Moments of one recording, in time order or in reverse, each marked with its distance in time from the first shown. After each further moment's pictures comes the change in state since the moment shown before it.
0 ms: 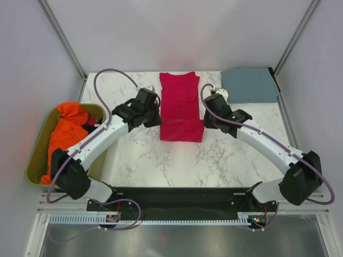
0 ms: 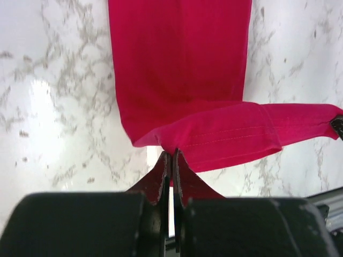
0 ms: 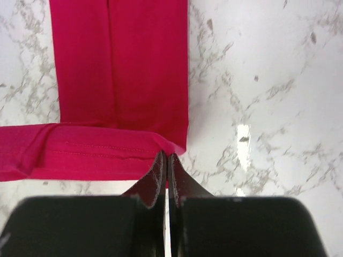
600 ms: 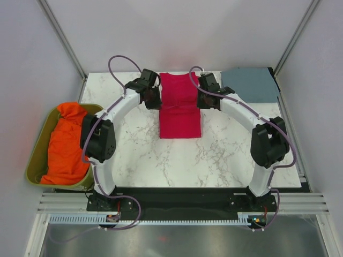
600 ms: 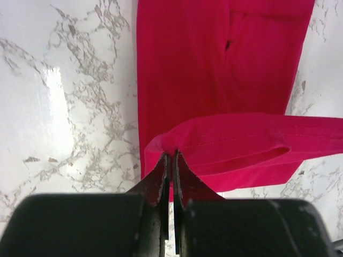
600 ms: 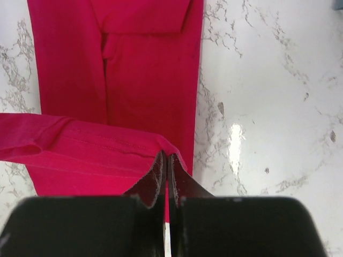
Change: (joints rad) left arm 0.203 0.517 0.408 -0.003 0.115 0.164; right arm -0.170 0.479 0.381 0.068 -0.135 -0.182
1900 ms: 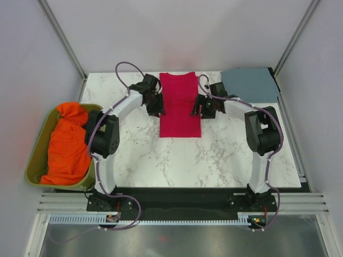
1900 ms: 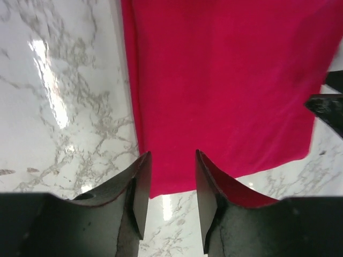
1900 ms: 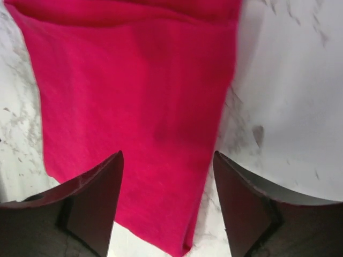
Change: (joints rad) left arm 0.028 0.110 0.043 -0.035 0.139 0.066; right arm -0.167 0.214 -0.099 0.250 -0.511 0.004
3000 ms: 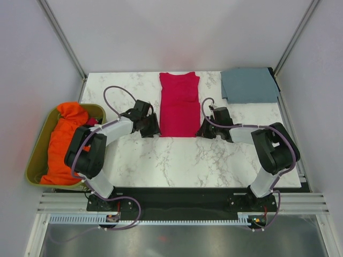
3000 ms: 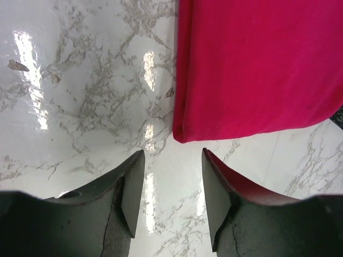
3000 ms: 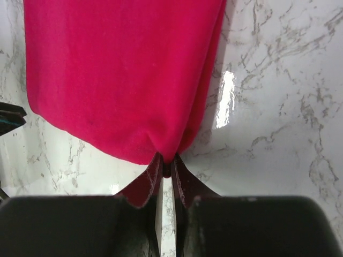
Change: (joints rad) left arm -0.028 -0.350 -0.676 0.375 -0.030 -0.113; right arm 0.082 -0.310 -0.634 0.436 0.041 0.142
